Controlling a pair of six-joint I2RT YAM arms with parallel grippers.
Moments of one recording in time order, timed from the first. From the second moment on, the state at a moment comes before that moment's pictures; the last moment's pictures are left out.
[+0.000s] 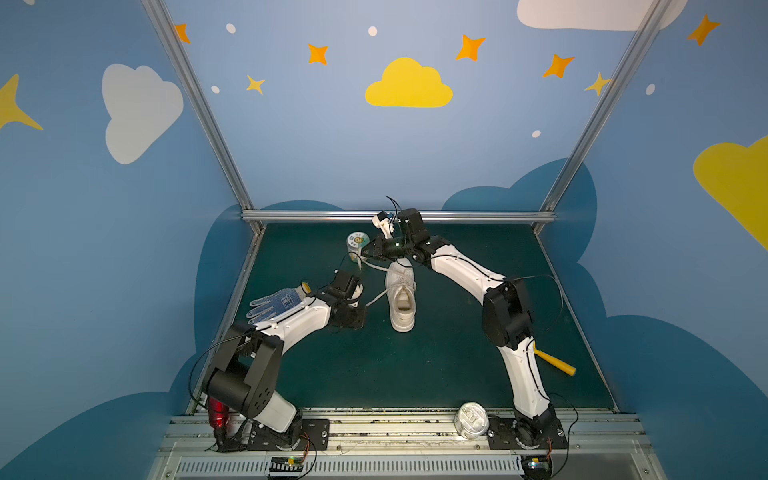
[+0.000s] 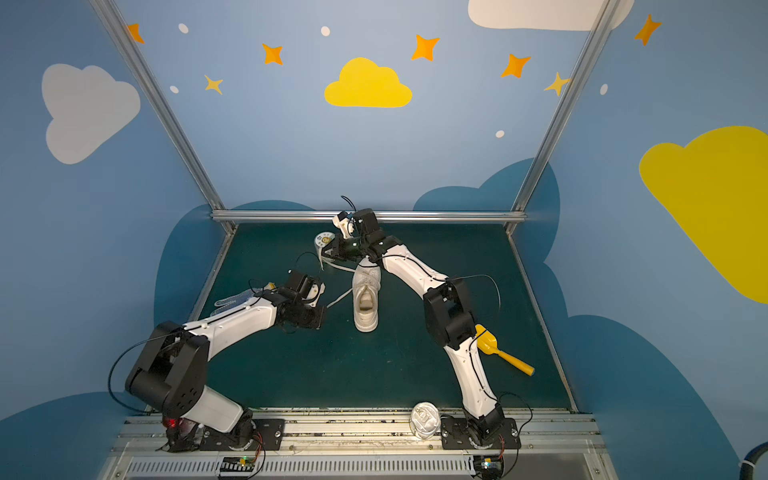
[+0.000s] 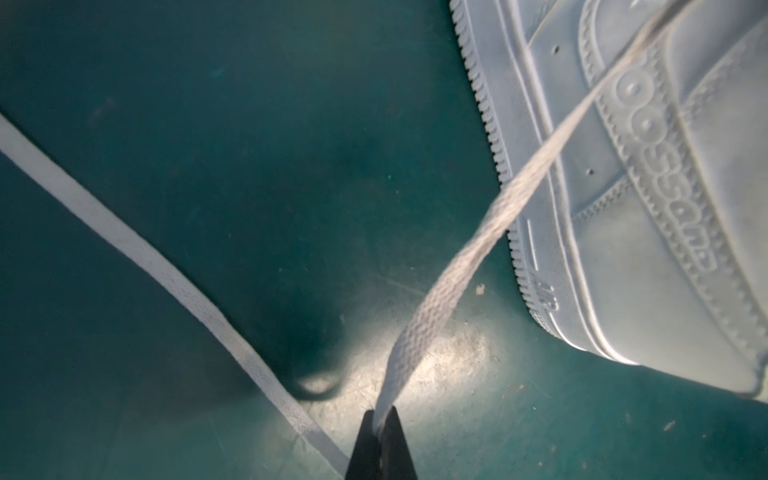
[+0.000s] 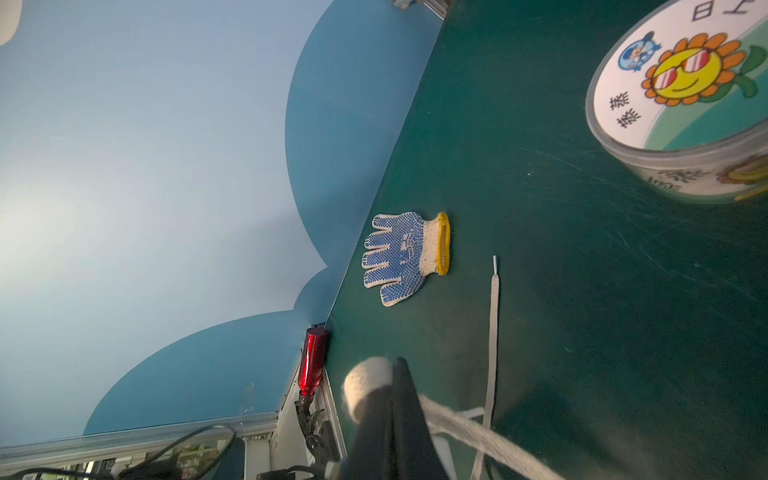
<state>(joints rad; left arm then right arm) -0.41 1.54 0.88 -0.47 0.17 -0.30 0.66 2.27 2.00 -0.23 -0.73 0.72</state>
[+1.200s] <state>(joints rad) -0.42 1.51 0.80 -0.35 0.20 -0.40 0.70 2.49 2.18 -0.29 -0.70 0.72</state>
